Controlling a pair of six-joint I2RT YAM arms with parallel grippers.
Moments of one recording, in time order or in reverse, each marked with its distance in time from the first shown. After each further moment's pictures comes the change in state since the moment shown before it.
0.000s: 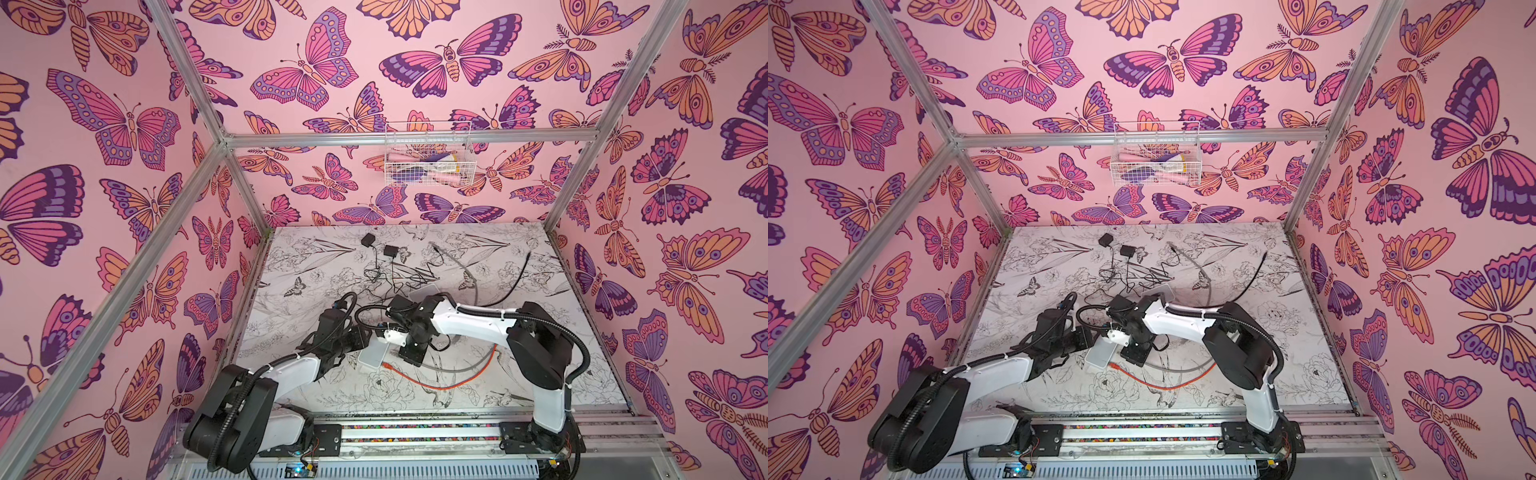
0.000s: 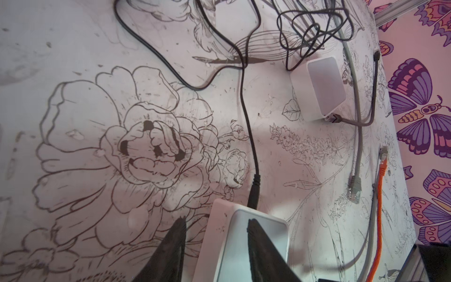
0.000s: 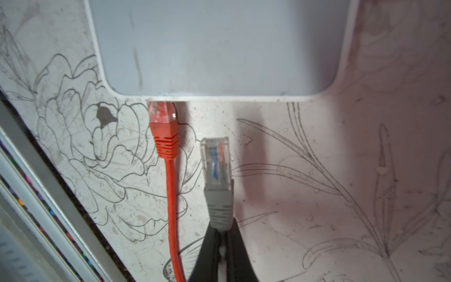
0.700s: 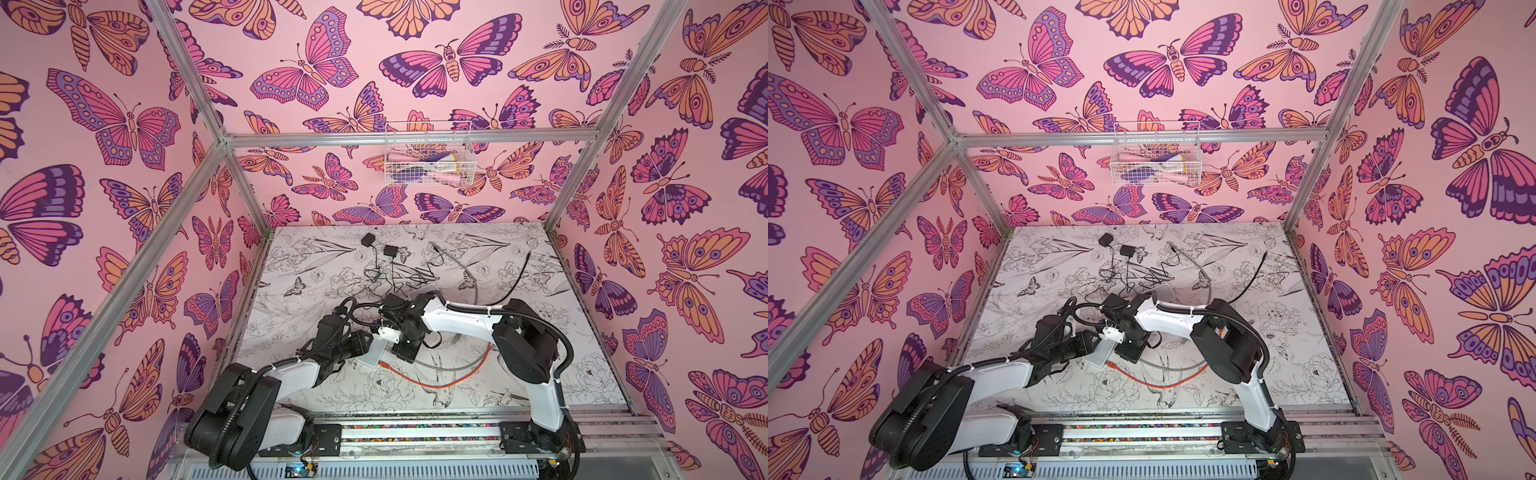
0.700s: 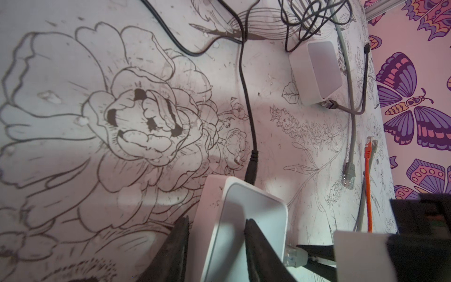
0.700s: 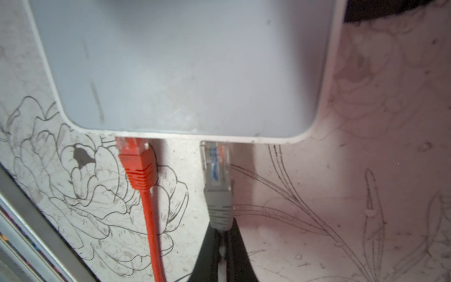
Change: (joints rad) left arm 0.000 0.001 -0.072 0.082 0.046 -0.019; right arm 0.002 0.078 0.085 0.000 0.030 0.027
